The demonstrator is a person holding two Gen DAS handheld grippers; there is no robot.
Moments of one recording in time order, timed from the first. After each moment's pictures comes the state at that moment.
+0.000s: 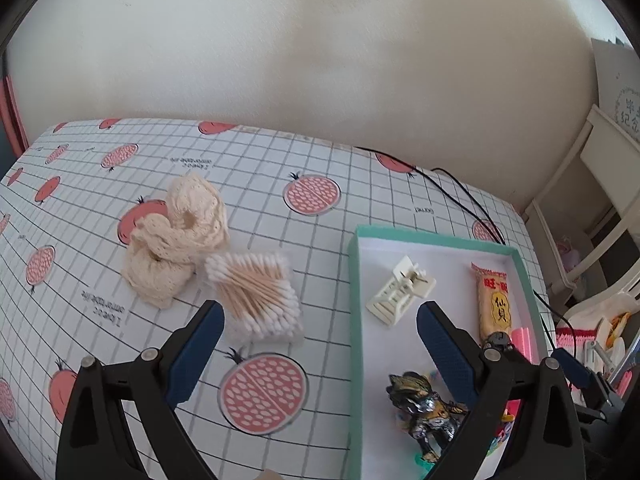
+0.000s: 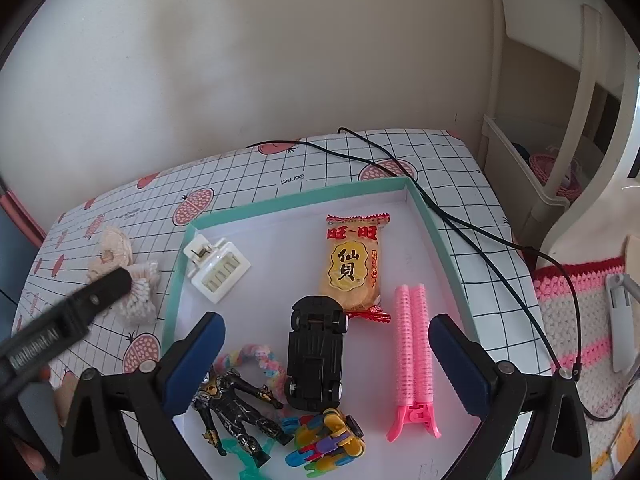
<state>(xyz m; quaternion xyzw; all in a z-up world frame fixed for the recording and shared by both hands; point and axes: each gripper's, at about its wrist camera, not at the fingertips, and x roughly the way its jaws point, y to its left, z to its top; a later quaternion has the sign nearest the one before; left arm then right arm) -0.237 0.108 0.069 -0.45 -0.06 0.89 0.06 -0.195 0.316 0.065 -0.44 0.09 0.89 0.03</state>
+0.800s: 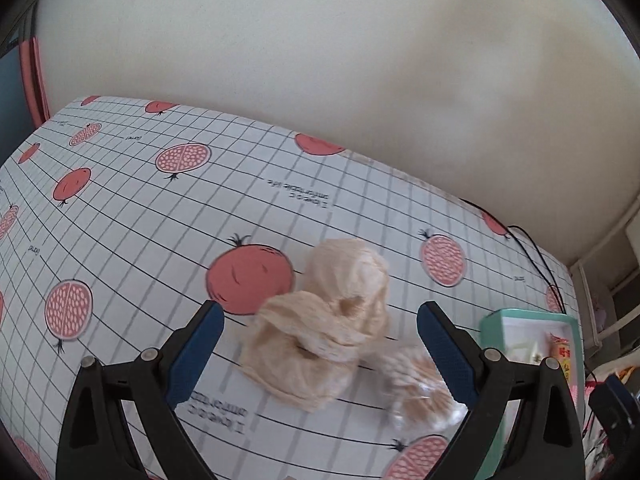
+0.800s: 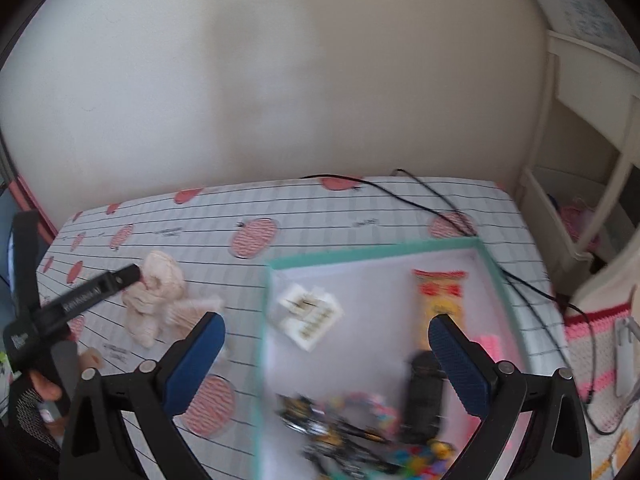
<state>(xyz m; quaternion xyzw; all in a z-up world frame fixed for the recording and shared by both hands) -0.314 -0.030 0.051 -0.45 -0.11 0.89 0.02 -0.237 0.230 0.104 -0.42 0.07 0.91 0.00</state>
